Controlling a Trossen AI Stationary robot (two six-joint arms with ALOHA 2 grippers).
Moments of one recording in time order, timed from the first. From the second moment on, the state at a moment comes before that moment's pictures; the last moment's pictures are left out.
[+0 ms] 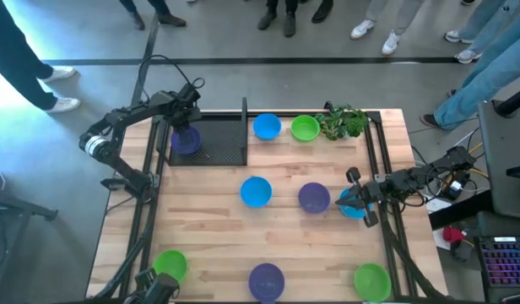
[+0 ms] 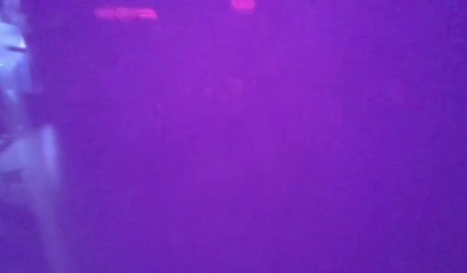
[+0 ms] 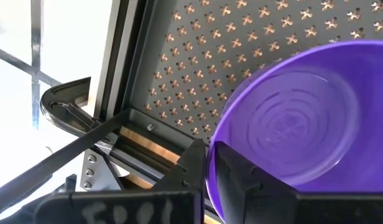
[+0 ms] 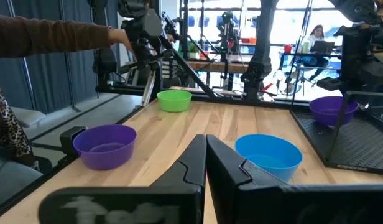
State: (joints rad) left arm 1.01 1.52 1.02 -0.85 -0.29 0.63; right arm 0.41 0.12 0.01 0.11 0.16 0.02
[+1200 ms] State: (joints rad) left arm 1.01 1.52 0.98 -0.81 -0.36 0.60; right arm 0.41 0.12 0.01 0.11 0.16 0.03
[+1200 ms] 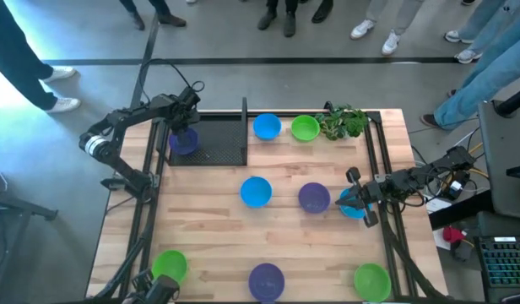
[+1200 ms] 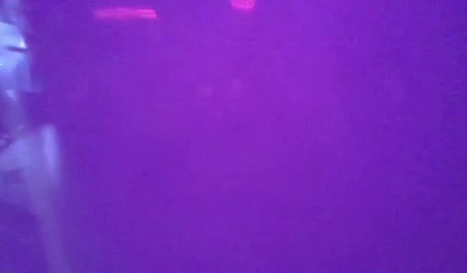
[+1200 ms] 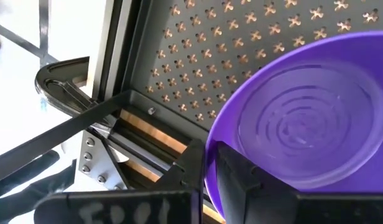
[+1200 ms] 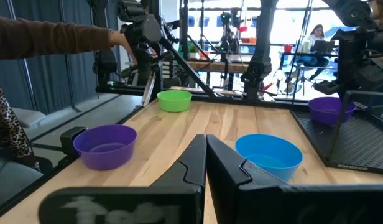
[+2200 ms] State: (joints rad) left arm 0.96 1.47 1.07 -0.88 -0.40 0.56; right arm 0.41 0.11 0.01 0.11 0.16 0.03
